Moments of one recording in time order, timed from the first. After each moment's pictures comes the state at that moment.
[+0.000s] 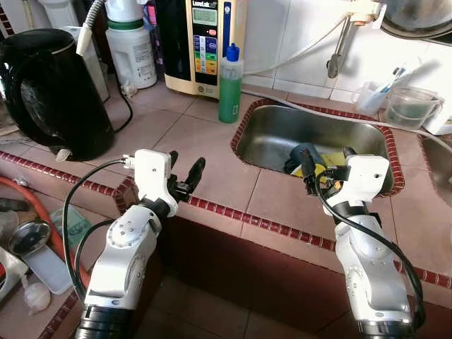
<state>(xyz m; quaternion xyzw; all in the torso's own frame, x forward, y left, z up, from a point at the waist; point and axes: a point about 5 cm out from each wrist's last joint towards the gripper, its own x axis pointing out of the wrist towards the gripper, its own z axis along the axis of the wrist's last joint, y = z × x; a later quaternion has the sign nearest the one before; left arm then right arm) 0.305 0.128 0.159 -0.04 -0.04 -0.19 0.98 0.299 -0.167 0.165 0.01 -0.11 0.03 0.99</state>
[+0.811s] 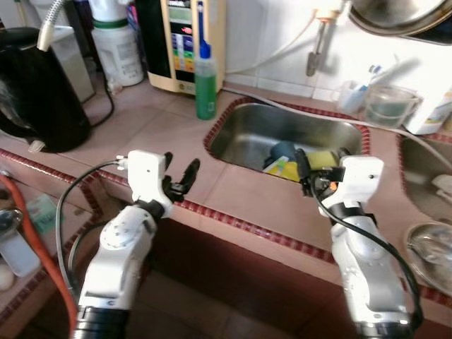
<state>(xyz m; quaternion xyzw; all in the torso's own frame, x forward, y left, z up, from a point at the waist) 0.303 0.118 0.158 -0.05 -0.04 -0.21 0.98 0.298 -0.172 0.164 0.00 -0.11 0.02 0.99</state>
